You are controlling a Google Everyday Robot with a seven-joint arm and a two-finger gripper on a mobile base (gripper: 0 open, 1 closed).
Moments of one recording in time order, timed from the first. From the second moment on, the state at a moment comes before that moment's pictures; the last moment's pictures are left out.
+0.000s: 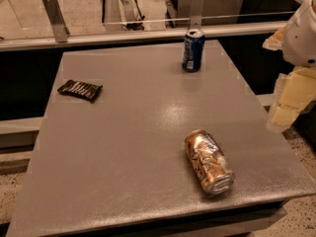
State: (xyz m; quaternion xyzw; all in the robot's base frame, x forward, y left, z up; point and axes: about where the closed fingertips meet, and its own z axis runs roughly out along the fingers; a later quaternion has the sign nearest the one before) arm 0.438 -0.217 0.976 -0.60 0.78 -0.03 0.16
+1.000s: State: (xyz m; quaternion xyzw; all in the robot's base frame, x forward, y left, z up) arm 0.524 -0.207 0.962 -0.58 0.78 -0.02 0.22
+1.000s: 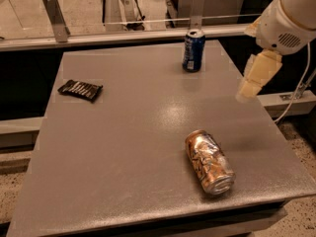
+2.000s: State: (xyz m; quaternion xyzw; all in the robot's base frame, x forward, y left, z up) arm 0.695 -0.211 0.928 -0.47 0.80 0.07 0.36
